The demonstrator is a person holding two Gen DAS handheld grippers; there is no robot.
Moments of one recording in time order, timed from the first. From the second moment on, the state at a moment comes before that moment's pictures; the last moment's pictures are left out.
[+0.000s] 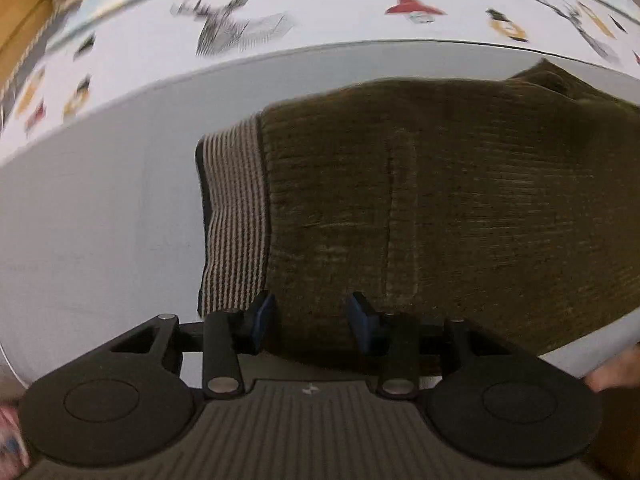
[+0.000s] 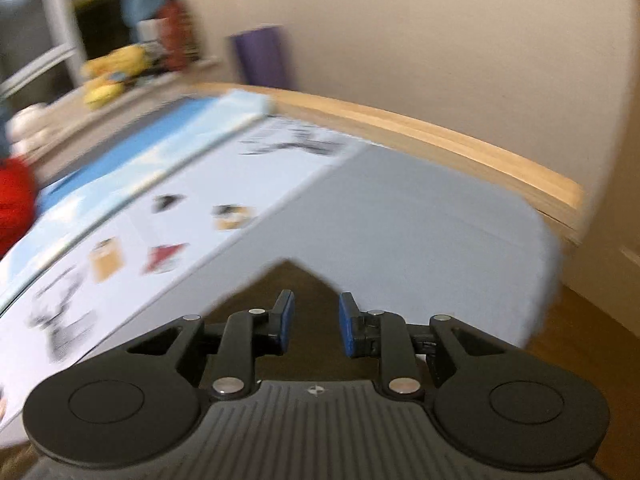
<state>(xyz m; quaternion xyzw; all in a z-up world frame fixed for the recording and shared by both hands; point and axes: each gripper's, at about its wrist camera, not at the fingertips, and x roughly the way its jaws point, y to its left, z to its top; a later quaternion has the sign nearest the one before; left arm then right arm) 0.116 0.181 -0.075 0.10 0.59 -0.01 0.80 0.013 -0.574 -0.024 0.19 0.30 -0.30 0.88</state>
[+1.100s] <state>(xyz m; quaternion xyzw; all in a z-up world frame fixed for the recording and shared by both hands) 0.145 0.182 -0.066 0.07 0.60 0.03 0.80 0.227 -0.188 -0.049 0.12 0.45 0.30 0.83</state>
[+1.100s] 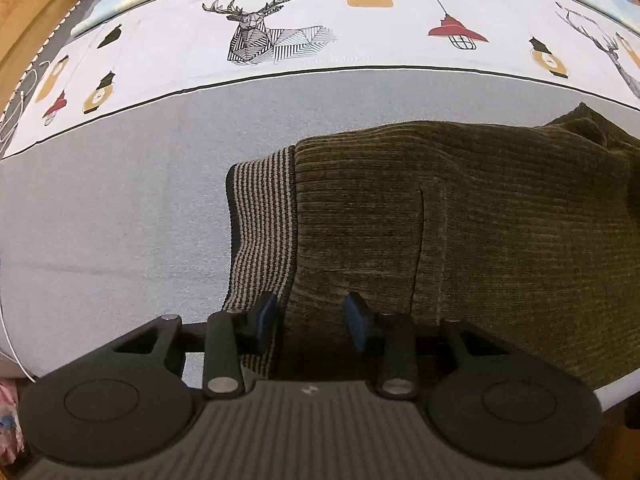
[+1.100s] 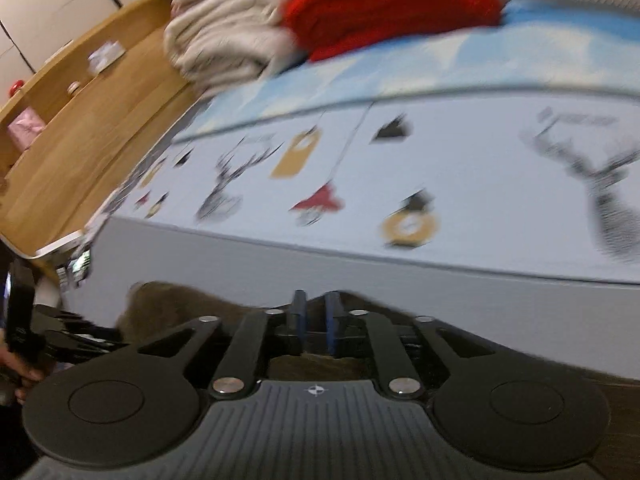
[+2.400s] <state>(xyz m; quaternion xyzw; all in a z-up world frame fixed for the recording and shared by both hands) 0.160 0.185 -0.035 -0.01 0.47 -0.02 0.88 0.196 -0.147 -0.090 -0.11 0.47 0.36 0.80</state>
